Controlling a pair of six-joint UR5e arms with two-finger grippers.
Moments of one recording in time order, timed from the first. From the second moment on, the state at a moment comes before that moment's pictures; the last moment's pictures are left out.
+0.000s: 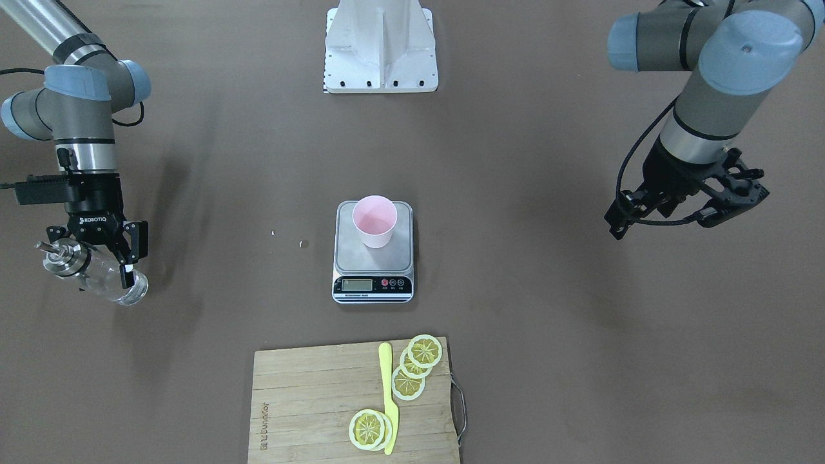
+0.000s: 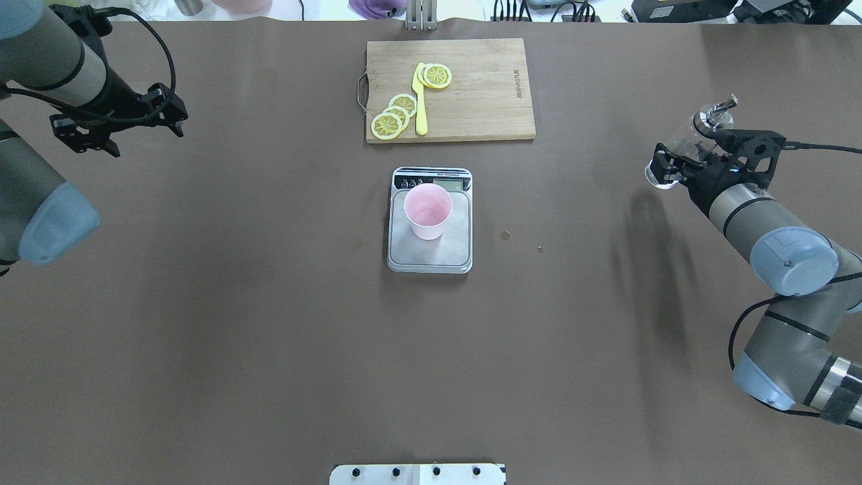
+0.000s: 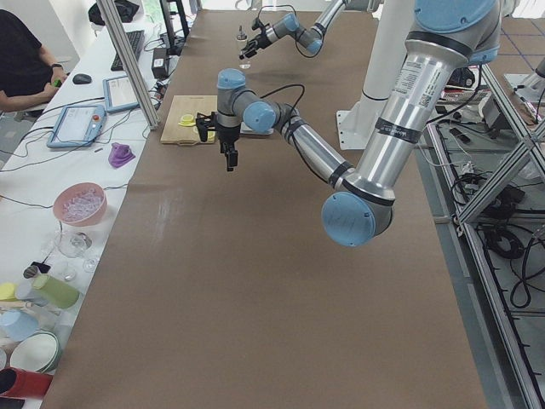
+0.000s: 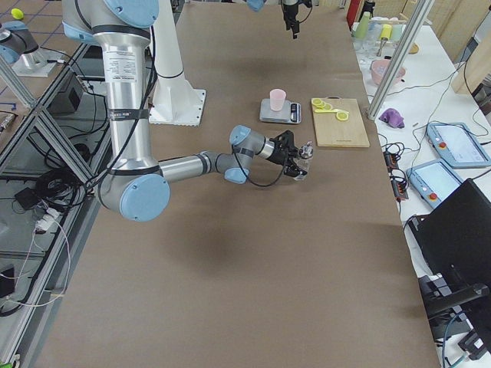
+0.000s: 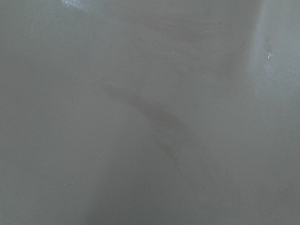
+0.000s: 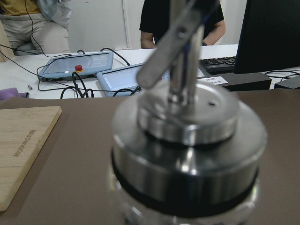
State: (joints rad) left arm -0.98 -1.97 -1.85 -1.50 -2.02 -1.19; right arm 0.66 -1.51 1.59 -0.51 1.12 1.09
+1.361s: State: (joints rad) left arm -0.98 -1.97 -1.85 -1.49 -2.02 -1.19; right arm 0.65 -1.51 1.52 -0.51 1.20 0.96
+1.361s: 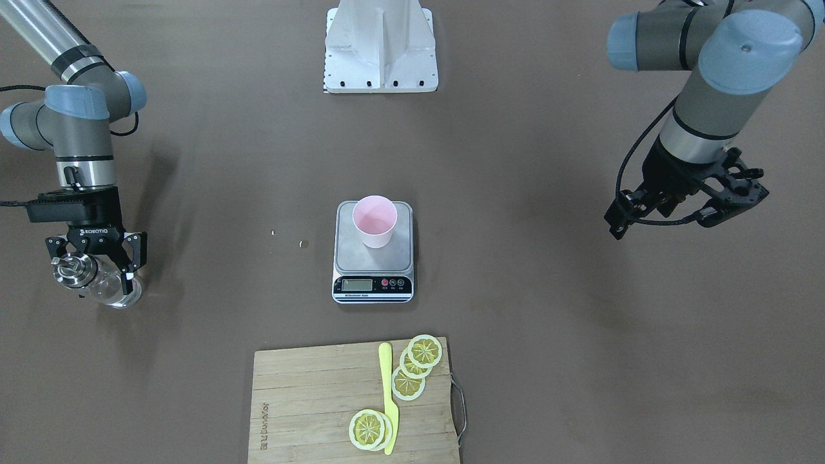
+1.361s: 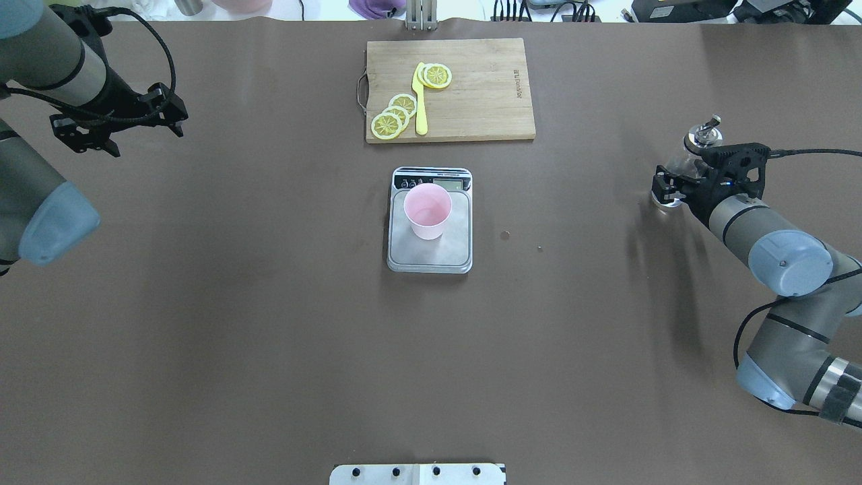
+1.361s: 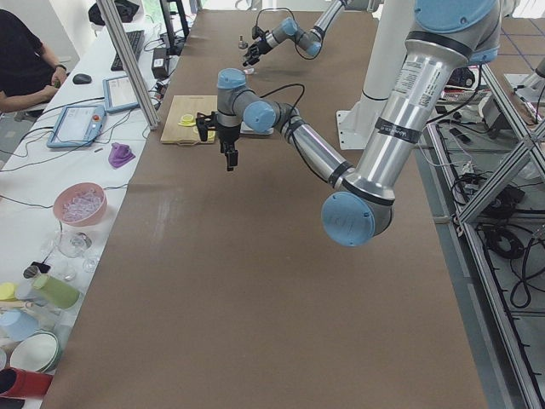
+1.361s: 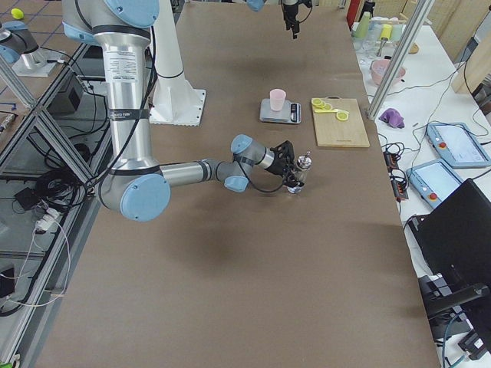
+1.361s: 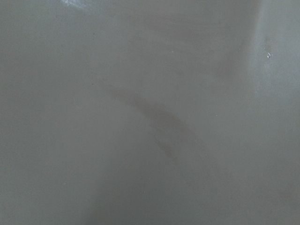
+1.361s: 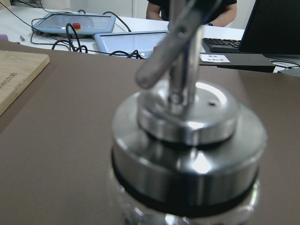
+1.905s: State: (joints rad) left arm -0.98 -1.96 -1.85 -1.49 -2.02 -1.19; right arm 0.65 -1.50 1.54 -0.51 1.22 0.95
